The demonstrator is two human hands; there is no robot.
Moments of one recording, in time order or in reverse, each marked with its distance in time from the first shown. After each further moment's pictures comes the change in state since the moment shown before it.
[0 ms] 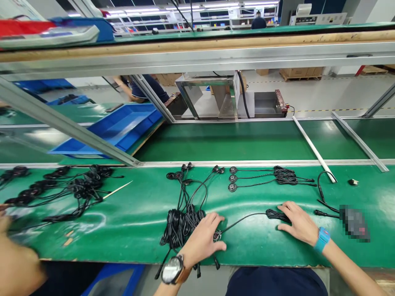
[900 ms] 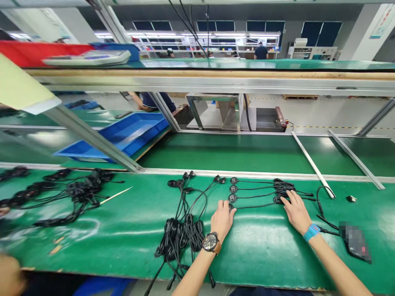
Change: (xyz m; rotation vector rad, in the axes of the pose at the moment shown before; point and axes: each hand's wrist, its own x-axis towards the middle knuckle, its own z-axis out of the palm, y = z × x) left_hand 0.097 0.026 0.033 0.255 0.225 -0.440; right_hand 0.048 0.058 0.013 -0.368 0.339 0.023
